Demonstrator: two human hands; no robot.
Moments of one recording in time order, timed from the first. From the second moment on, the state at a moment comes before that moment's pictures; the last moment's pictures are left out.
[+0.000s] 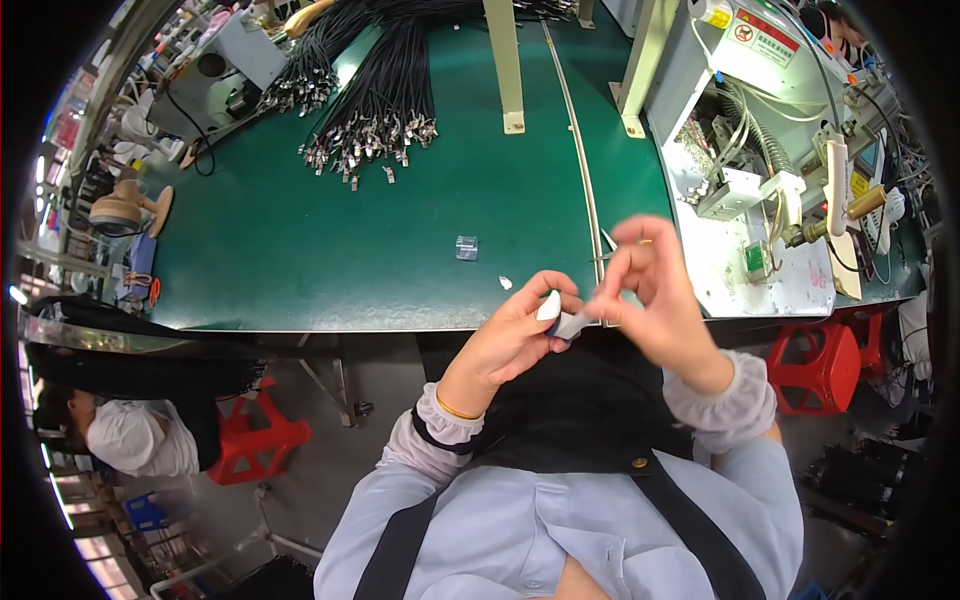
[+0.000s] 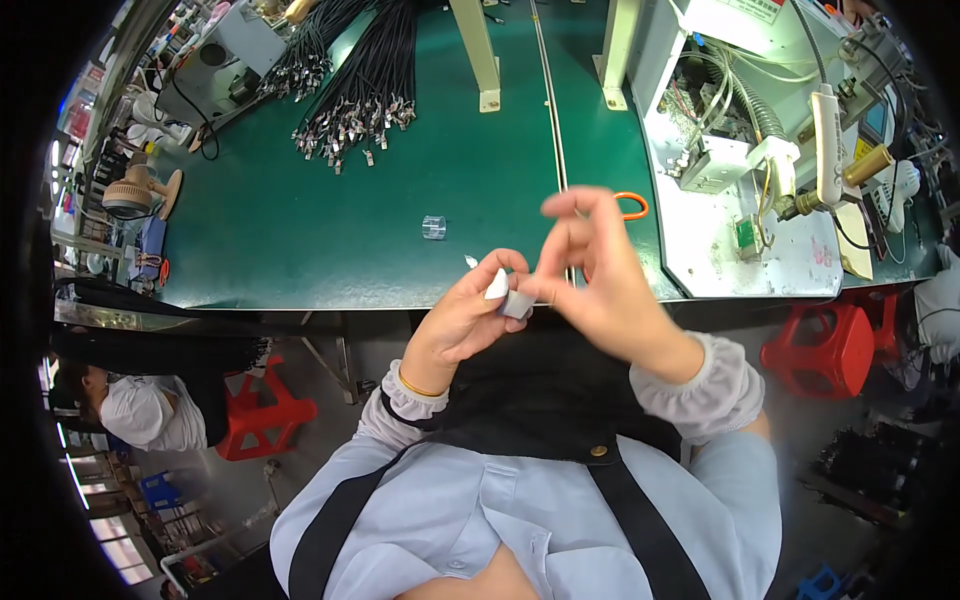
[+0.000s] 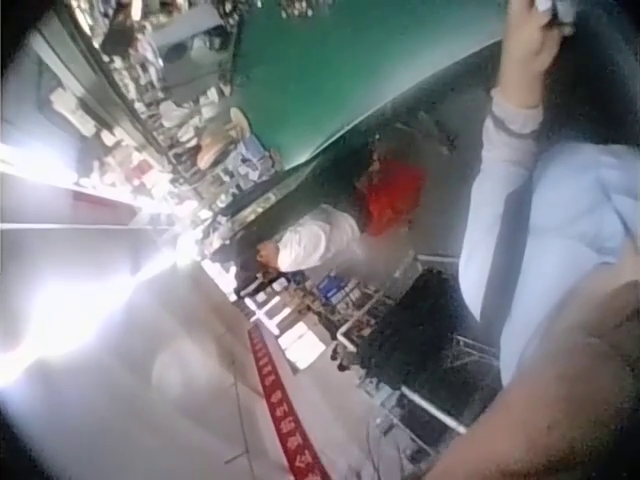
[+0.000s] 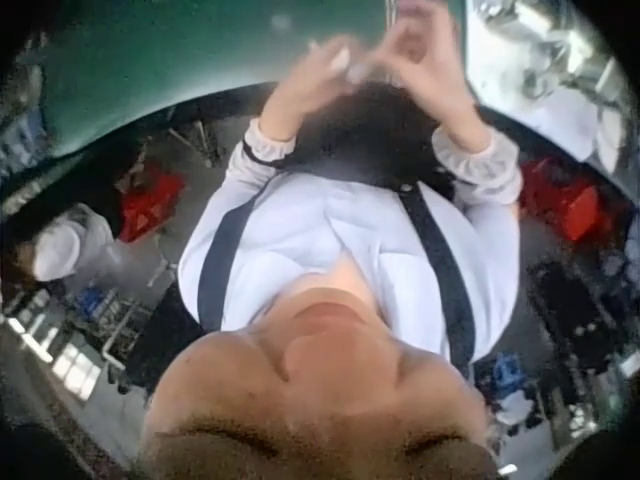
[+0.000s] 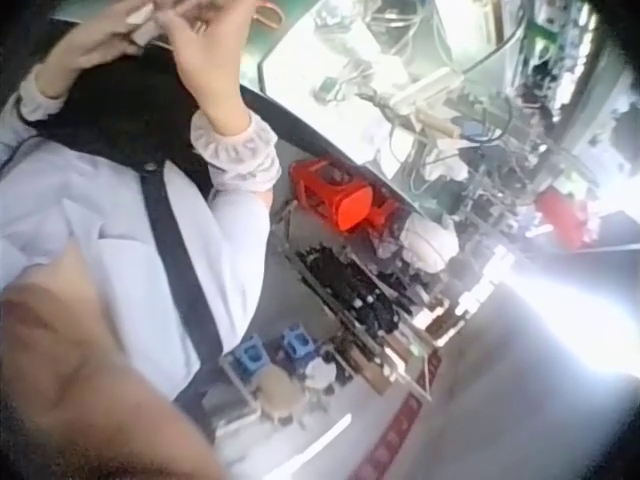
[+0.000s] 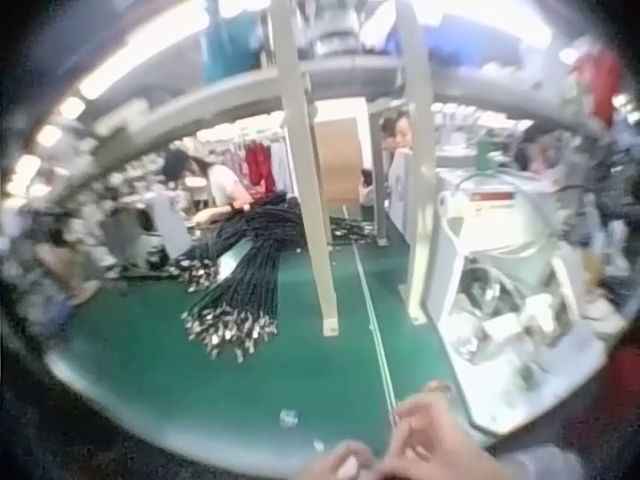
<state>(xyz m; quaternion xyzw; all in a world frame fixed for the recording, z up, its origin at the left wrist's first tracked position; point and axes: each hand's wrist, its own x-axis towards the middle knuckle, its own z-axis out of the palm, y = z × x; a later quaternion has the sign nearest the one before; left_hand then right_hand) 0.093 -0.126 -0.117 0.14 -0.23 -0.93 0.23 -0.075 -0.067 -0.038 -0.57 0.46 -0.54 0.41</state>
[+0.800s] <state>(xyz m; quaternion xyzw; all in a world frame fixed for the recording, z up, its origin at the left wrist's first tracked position) 0.090 -0.126 -0.096 0.30 -0.67 -0.63 0.23 -0.083 -0.099 -0.029 -0.55 0.53 -0.53 0.36</state>
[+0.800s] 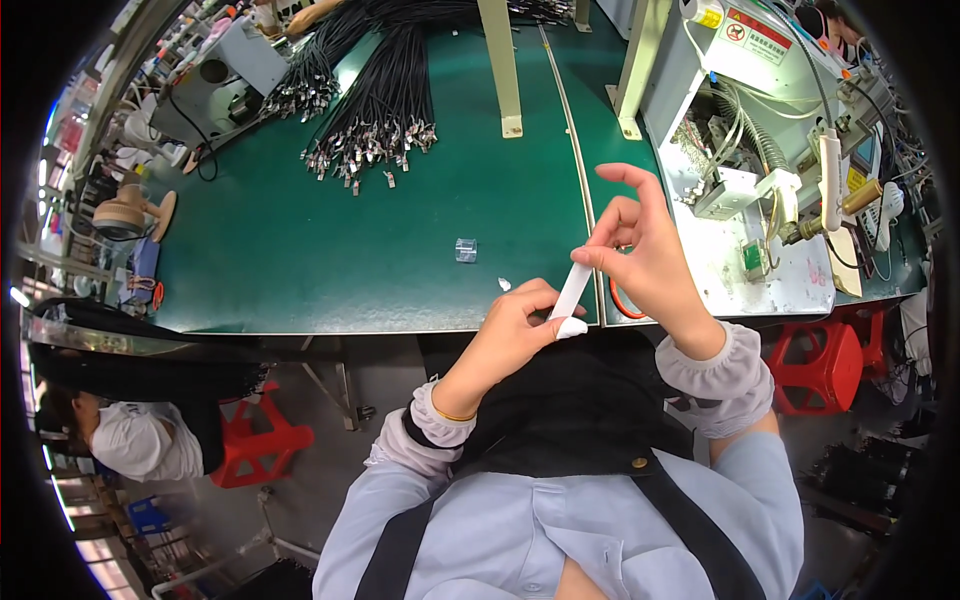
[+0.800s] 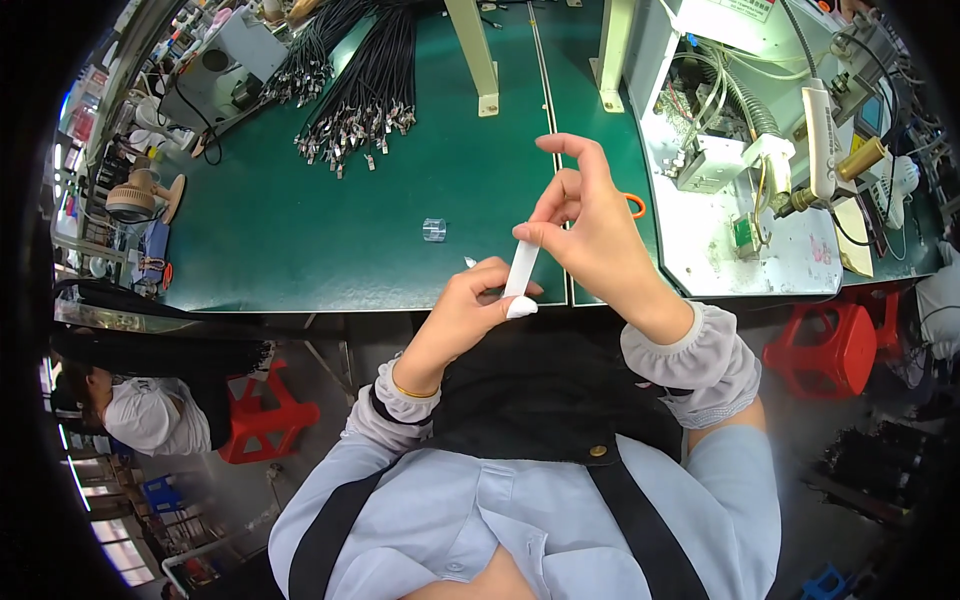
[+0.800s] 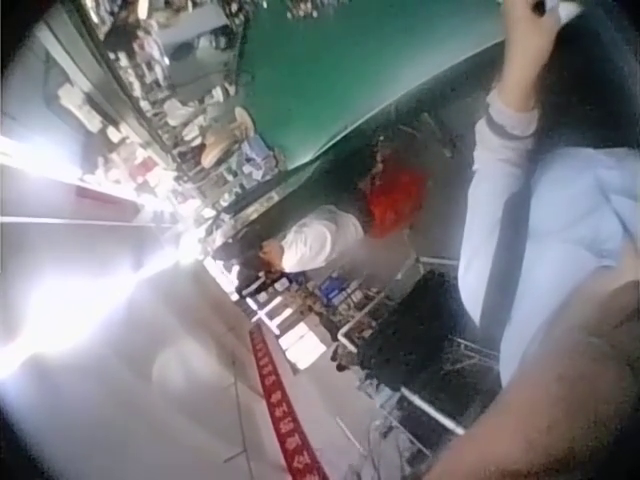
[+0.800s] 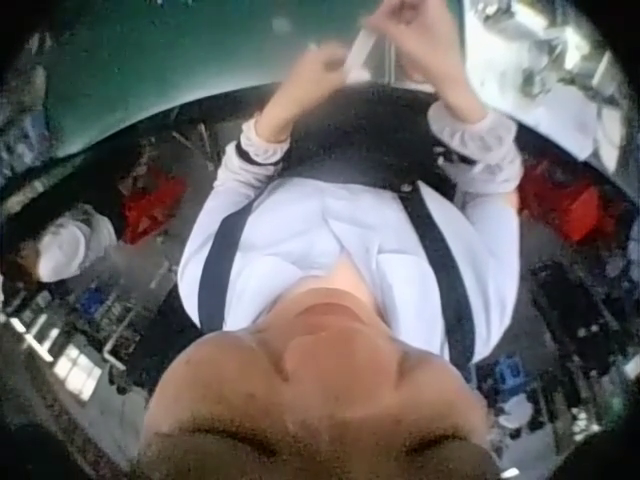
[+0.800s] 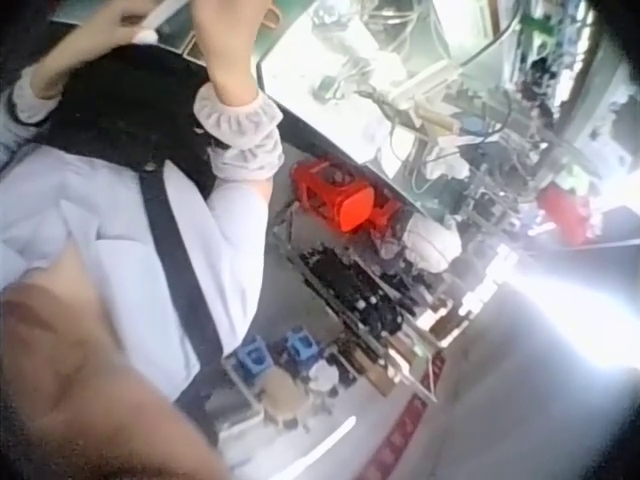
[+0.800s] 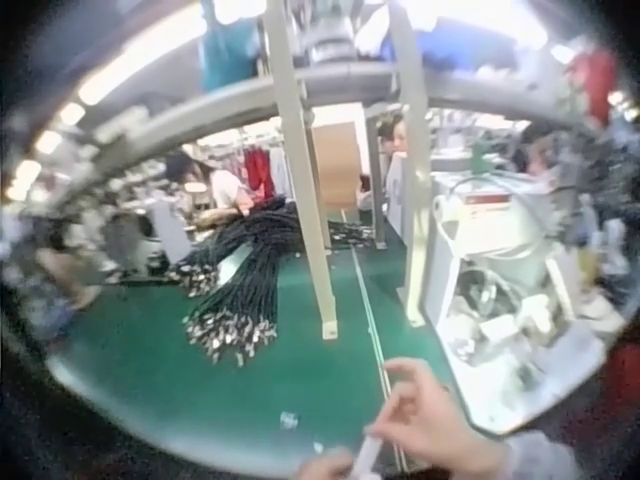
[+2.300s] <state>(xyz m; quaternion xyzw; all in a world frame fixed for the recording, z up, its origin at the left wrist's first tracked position) 0.114 -0.147 -0.087 0.22 -0.66 -0.66 0.29 -0.116 -0.079 -0.054 -0.83 0.51 -0.20 0.11</state>
